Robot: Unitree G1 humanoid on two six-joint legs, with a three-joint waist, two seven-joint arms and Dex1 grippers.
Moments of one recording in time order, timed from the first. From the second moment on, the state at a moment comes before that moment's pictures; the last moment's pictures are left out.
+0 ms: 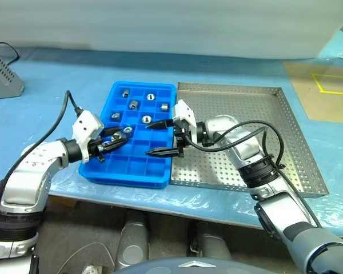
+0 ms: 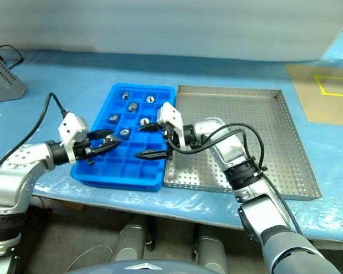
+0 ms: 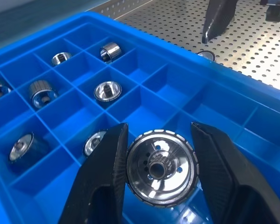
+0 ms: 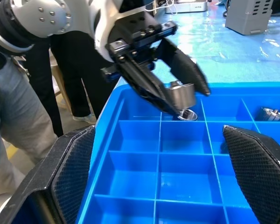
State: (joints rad) left arm -0.17 0.67 0.17 -0.31 -0.36 0.53 -0.91; right arm -0.75 -0.31 0.33 0.15 0.32 0.40 1.18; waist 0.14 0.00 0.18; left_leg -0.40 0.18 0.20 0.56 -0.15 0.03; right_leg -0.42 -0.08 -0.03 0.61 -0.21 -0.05
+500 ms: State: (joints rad) left arm 0.01 0.72 0.14 -0.38 -0.36 0.57 -0.87; right arm -0.75 -0.31 0.33 0.19 0.28 0.37 1.18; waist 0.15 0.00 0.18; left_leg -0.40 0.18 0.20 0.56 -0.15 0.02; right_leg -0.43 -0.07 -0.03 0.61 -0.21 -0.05
